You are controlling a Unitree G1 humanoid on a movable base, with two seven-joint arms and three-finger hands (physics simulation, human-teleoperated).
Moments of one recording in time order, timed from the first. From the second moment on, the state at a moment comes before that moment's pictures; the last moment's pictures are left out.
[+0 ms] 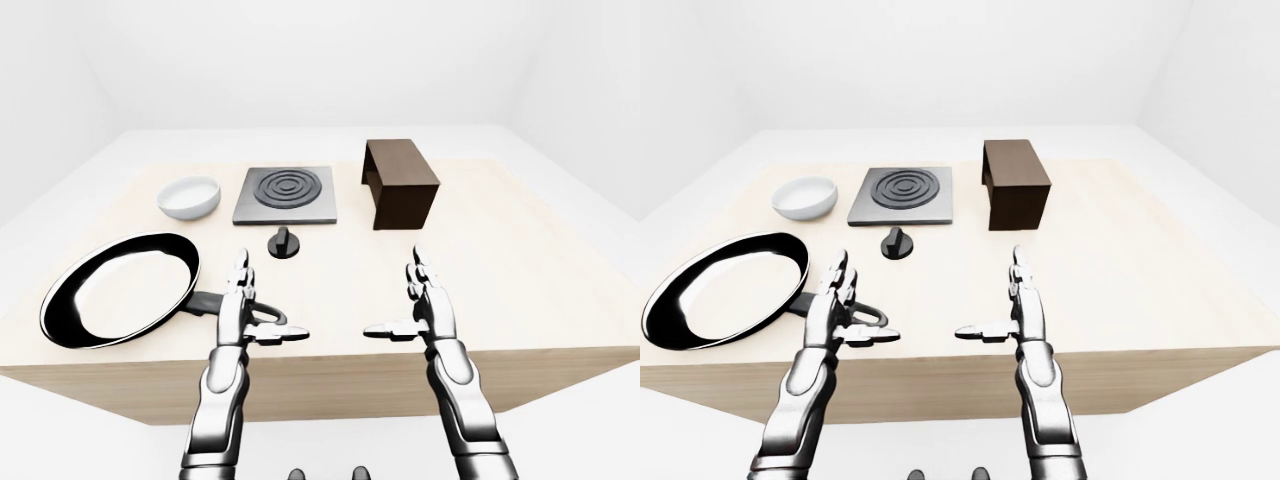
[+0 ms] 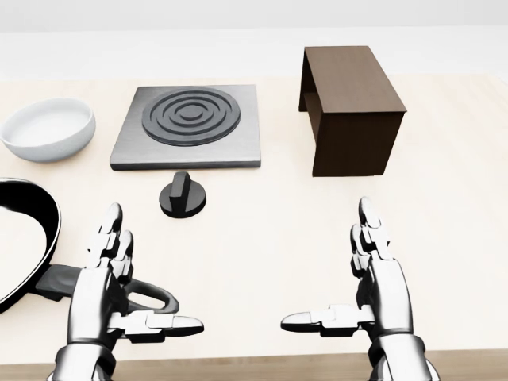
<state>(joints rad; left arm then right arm) 0.00 0.01 0.02 -0.01 -0.01 0.01 -0.02 0.00 -0.01 -0.02 0.00 0.01 0.00 0.02</state>
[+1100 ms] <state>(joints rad) 0.01 0.01 0.04 -0.04 -0.04 0.03 -0.01 0.08 -0.06 -0.41 -0.44 0.18 0.09 -0.15</state>
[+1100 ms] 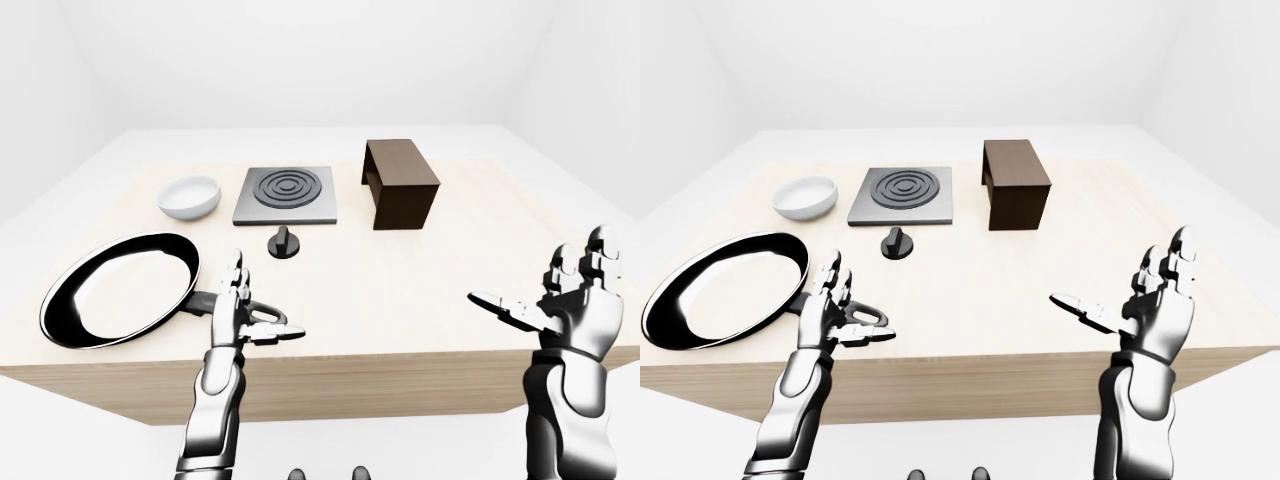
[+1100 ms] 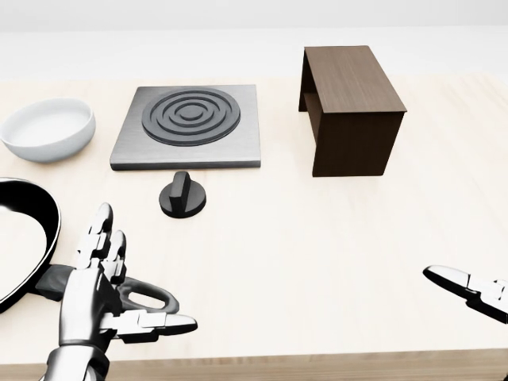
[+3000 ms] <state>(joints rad) -0.35 0.04 0.04 0.62 0.05 -0.09 0.10 0.11 -0.04 -0.39 -0.46 0.21 0.09 -0.10</state>
